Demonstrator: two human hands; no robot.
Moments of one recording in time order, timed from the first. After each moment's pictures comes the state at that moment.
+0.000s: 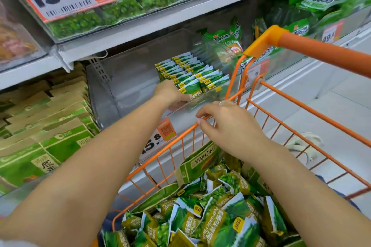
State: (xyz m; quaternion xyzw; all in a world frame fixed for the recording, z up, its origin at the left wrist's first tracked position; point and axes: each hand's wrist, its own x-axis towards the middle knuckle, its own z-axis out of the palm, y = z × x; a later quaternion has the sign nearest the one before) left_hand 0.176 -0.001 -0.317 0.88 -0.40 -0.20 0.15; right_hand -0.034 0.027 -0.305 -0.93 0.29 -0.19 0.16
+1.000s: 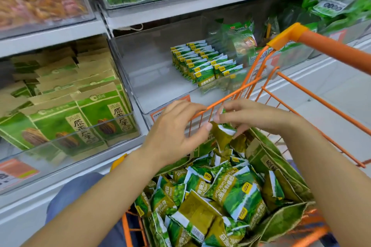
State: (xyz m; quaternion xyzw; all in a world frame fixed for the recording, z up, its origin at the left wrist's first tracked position) left_hand 0.105 0.183 -0.324 0.66 -0.66 0.04 0.35; right_hand -0.046 0.035 -0.287 -0.77 0.26 0.03 0.58
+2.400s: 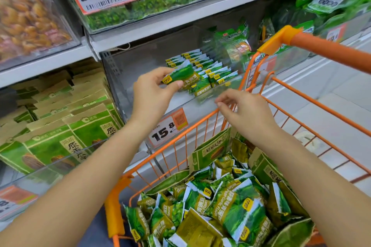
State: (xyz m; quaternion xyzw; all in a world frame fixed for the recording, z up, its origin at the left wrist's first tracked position) left_hand 0.144 0.118 -0.274 0.71 -0.47 -0.04 0.52; right_hand -0.041 0.032 -0.300 -0.87 0.33 -0.29 0.21
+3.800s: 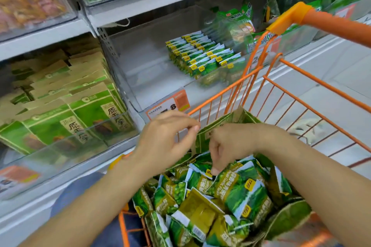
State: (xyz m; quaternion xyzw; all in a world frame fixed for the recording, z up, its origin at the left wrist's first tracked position) left_hand 0.103 0.199 -0.330 0.67 -0.66 0.02 0.34; right_hand -0.033 0.066 -0.315 -0.89 0.16 0.29 0.31
